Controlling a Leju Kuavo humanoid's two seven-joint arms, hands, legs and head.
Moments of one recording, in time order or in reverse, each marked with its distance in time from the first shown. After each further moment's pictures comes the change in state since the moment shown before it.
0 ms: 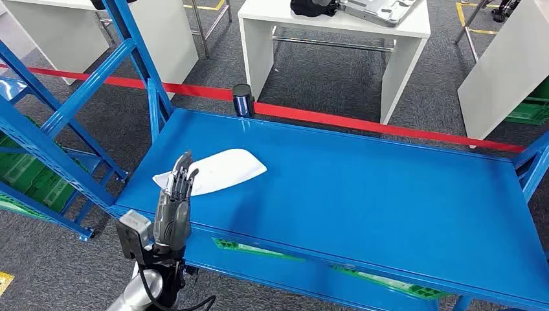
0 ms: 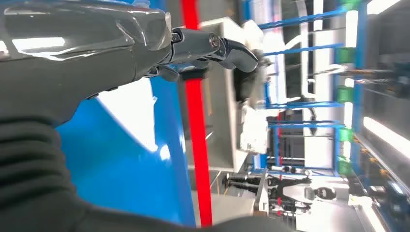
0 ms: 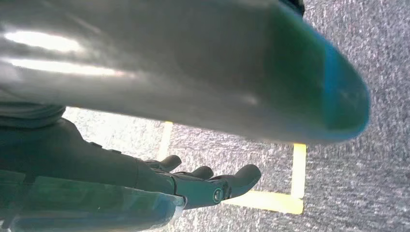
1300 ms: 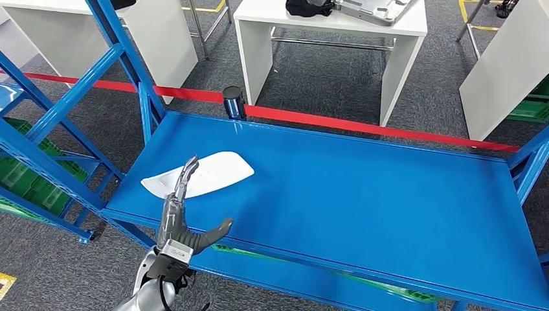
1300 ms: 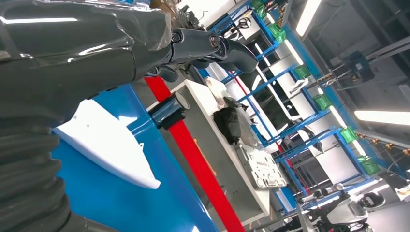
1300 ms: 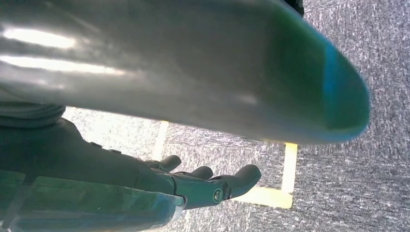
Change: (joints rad) left arm -0.015 0.019 -0.045 0.066 -0.515 0.228 0.015; right arm 0.000 0.002 0.000 0.004 0.016 0.026 -0.018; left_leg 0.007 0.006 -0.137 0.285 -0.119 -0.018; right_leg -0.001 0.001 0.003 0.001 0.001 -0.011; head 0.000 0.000
